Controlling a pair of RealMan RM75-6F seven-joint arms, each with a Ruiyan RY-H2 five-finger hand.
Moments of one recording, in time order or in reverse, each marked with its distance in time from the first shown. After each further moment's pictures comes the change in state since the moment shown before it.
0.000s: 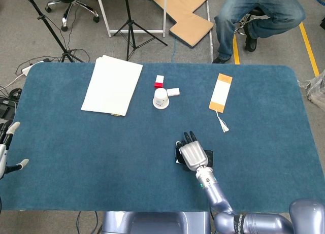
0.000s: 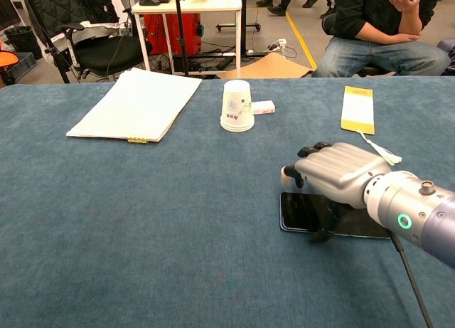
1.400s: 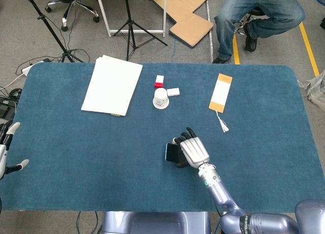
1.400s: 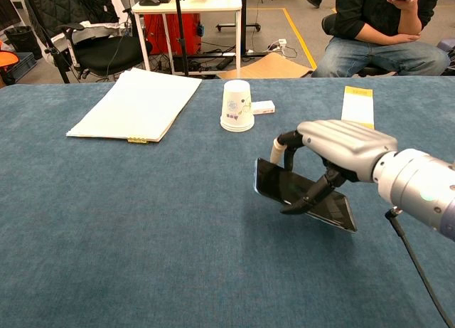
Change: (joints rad) left arm 0.001 0.006 0.003 -0.009 0.000 0.002 -0.005; right arm -0.025 0.046 -0.007 0.037 -0.276 0.028 0.590
